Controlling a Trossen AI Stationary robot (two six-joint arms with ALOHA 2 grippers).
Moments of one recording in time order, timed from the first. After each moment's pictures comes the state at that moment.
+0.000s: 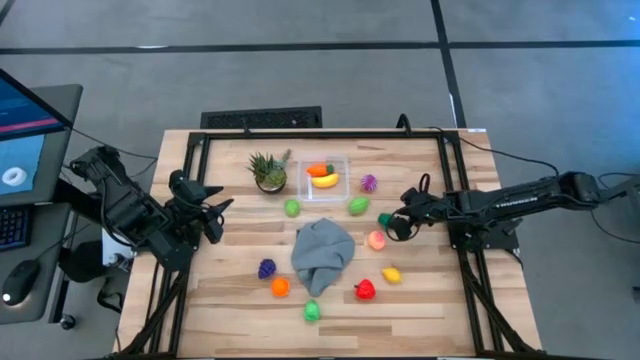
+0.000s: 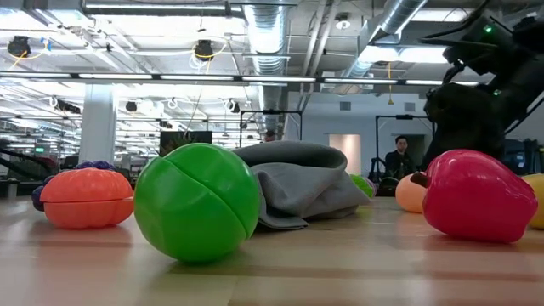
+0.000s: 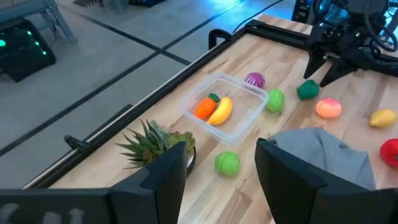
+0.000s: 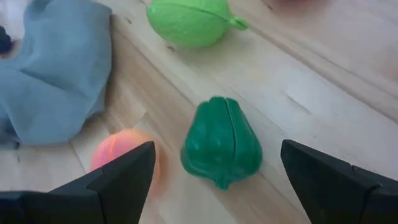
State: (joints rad) left arm -0.75 1.09 1.30 -1.57 -1.06 -1.32; right arm -0.01 0.90 0.26 -0.21 0.12 0.75
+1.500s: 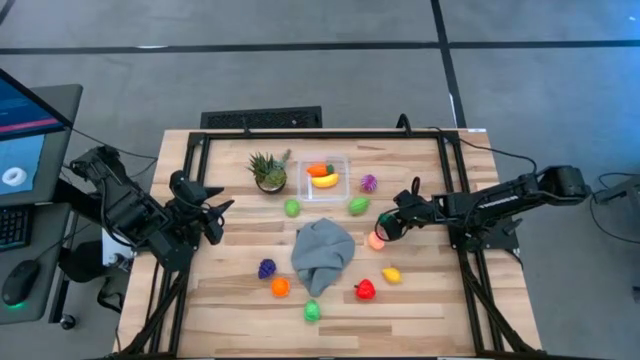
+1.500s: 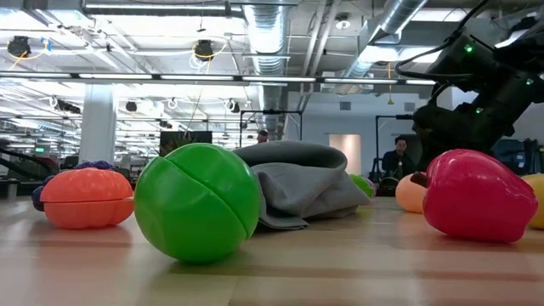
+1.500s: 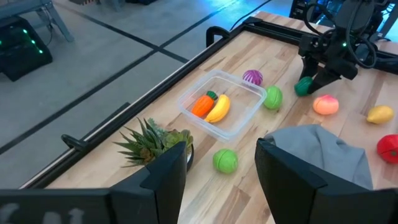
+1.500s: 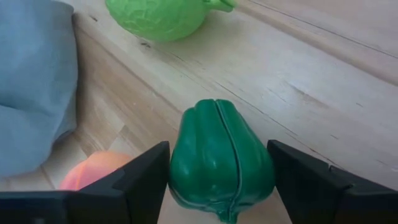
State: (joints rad) left arm -0.75 1.09 1.30 -1.56 -1.05 -1.30; right arm -0.01 1.15 0.26 -0.03 0.13 0.87
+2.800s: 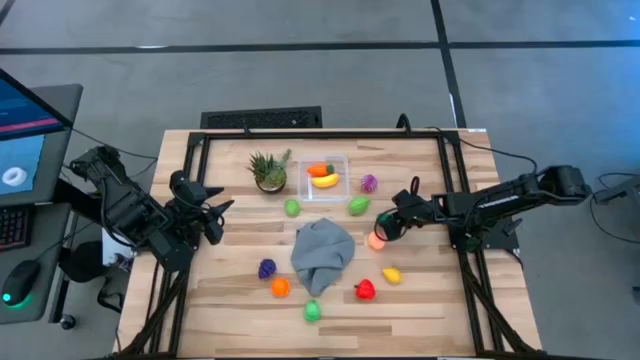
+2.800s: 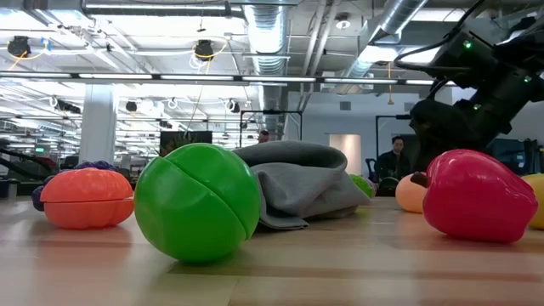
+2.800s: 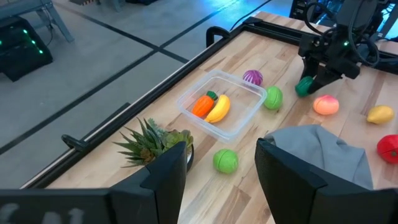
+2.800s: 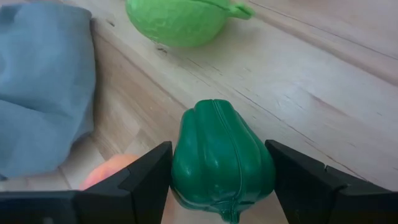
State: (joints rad) left arm -0.75 1.09 1.30 -1.56 -1.05 -1.30; right arm -0.01 1.14 0.27 -0.01 0.12 0.86
